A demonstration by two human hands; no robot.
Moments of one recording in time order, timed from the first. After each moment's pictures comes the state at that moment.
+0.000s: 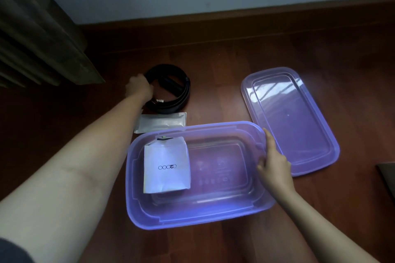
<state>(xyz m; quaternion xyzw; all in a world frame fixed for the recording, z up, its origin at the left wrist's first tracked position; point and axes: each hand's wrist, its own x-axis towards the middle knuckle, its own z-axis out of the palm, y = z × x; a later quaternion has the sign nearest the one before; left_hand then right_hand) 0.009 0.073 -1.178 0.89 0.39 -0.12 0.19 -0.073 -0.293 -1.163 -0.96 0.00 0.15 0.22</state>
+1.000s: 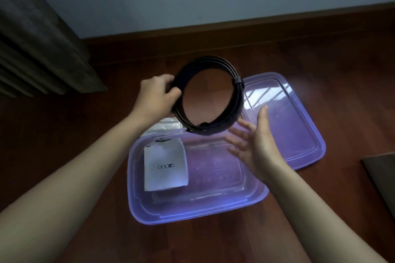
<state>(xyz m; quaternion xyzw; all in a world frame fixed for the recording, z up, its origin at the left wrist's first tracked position) -0.055 -0.021 -1.053 0.91 0.17 0.06 0.36 -0.065 -0.242 -1.070 -0.61 0.20 0.31 0.70</state>
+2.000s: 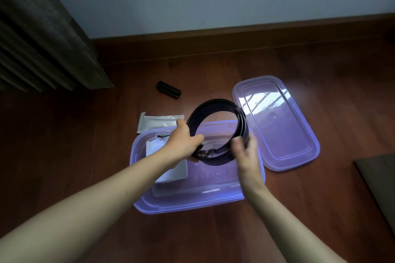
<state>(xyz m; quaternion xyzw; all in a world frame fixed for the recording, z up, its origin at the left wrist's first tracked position) -0.114 -0.084 -1.094 0.74 0.30 -0.18 0.58 -0.118 -0.250 -1.098 -0.68 0.05 0.16 0.71</state>
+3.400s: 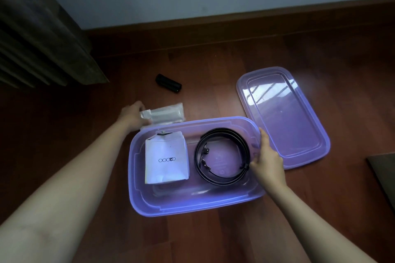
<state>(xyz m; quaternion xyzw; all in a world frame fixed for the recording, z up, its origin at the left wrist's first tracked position) -0.083 0.063 -1.172 0.89 0.32 -0.18 0.26 -0.084 -0.295 -1.158 -0.96 0.01 0.16 0.23</state>
